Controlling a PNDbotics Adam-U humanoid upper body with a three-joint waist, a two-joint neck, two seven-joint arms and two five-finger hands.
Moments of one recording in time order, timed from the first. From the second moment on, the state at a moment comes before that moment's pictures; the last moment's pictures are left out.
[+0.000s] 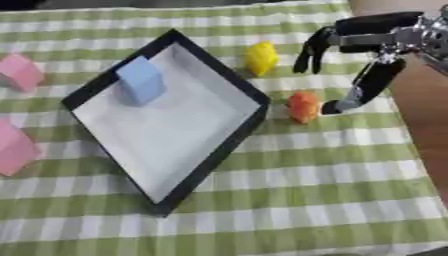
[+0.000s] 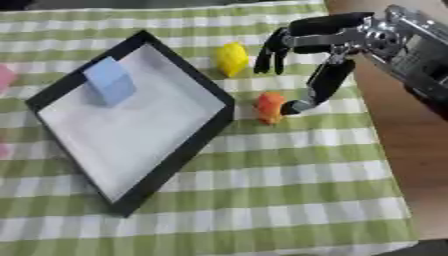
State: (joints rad) left arm -0.14 0.38 0.19 -1.71 0.28 -0.15 0.39; right arm -0.75 -1.02 0.54 -1.63 0.17 -0.14 0.56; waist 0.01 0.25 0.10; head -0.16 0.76
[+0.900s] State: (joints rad) left arm -0.14 0.38 0.18 -1.71 0.28 -0.15 0.38; right arm -0.74 -0.94 0.57 -1.47 0.30 -0.20 0.55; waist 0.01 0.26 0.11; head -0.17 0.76
